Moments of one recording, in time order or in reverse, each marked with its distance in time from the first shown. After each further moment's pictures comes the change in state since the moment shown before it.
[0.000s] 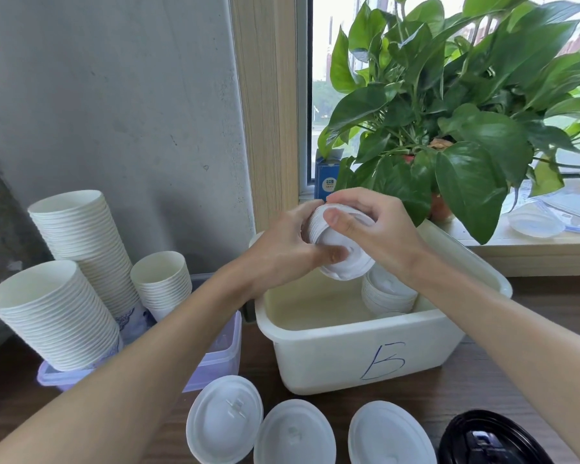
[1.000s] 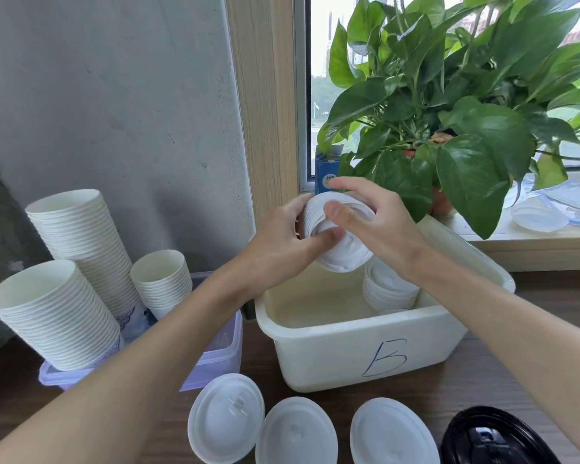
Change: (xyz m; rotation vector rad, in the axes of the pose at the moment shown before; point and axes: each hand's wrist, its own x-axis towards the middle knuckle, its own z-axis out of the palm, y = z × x) left_hand -0.002 -0.006 0.000 0.007 0.091 0.058; right_hand 0.000 -0.001 -0.001 0.026 -0.024 0.035
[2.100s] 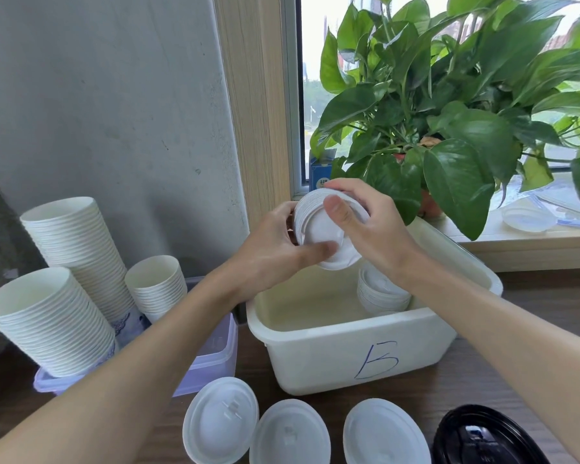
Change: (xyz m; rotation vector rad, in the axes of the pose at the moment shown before) left_hand 0.003 -0.004 -0.001 -0.028 -0.014 -0.043; right_hand 0.002 0.007 0.001 0.005 0.068 -0.080
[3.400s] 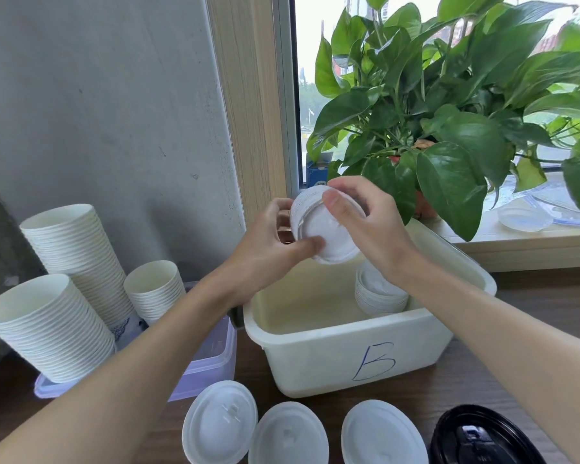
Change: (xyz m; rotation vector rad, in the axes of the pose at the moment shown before) left_hand -0.001 0.002 0.000 -0.050 0.068 -0.053; right_hand 0.002 -0.002 -0.003 0.061 0.088 0.023
